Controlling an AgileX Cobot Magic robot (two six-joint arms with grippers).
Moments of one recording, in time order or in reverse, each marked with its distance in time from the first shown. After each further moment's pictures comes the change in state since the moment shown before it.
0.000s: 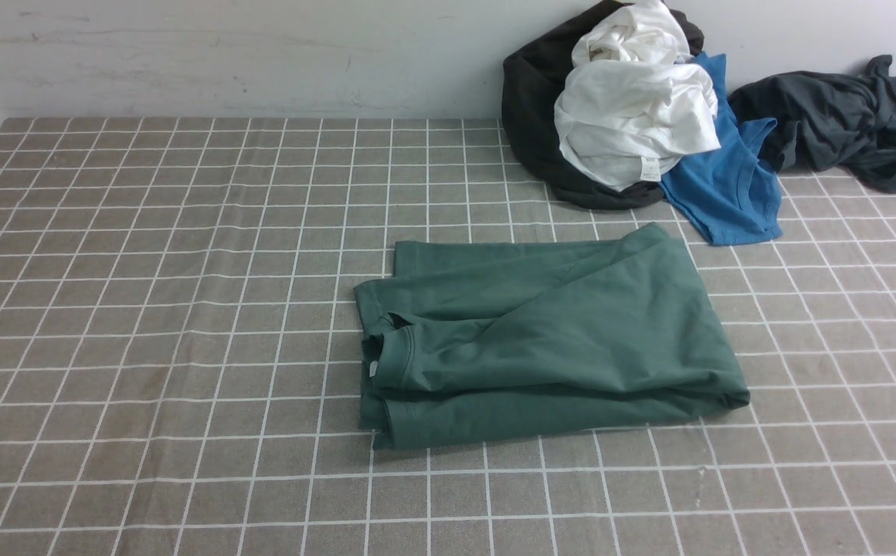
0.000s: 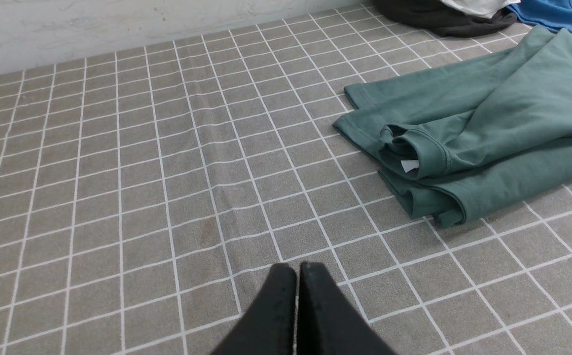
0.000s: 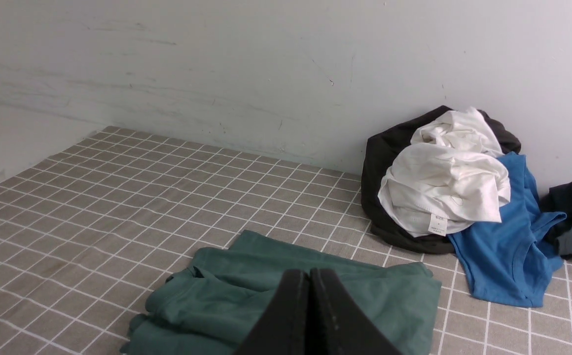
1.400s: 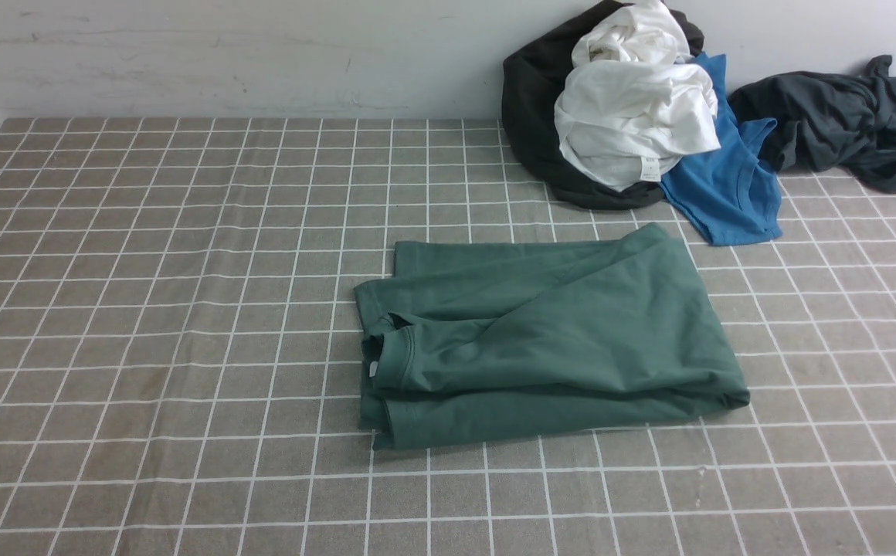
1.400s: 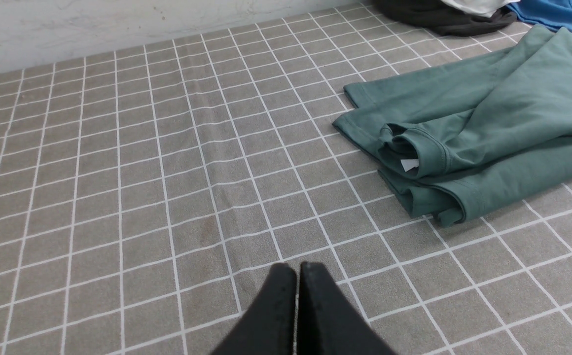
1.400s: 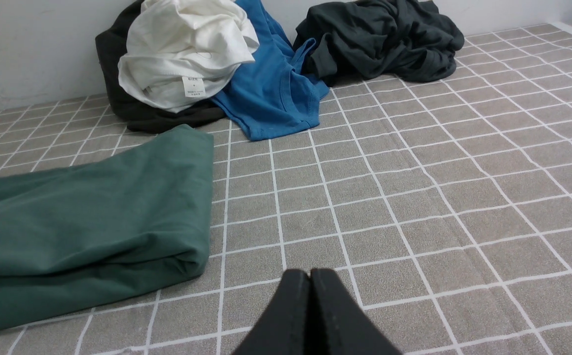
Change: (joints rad) right arm -0.396 -0.342 0.730 -0.200 -0.329 0.303; left arm 0.000 0.000 0.000 -0.001 0.002 0.000
